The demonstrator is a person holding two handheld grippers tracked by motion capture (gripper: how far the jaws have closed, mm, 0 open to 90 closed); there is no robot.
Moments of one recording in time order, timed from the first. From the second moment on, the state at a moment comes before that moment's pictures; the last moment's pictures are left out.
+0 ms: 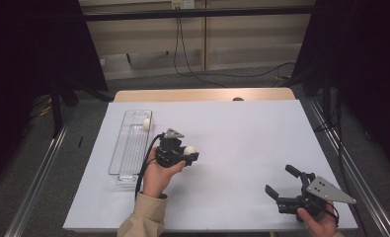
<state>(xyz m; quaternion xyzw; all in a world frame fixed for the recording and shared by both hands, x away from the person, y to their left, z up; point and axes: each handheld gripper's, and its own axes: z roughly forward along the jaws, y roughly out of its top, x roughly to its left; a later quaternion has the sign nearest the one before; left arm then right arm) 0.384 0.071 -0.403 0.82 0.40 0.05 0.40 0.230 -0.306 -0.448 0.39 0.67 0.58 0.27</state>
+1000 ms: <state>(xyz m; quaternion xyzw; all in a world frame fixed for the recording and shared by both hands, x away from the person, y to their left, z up) 0.384 0.086 -0.395 0.82 0.41 0.05 0.40 0.231 -0.307 -0.447 0.38 0.67 0.58 0.27</state>
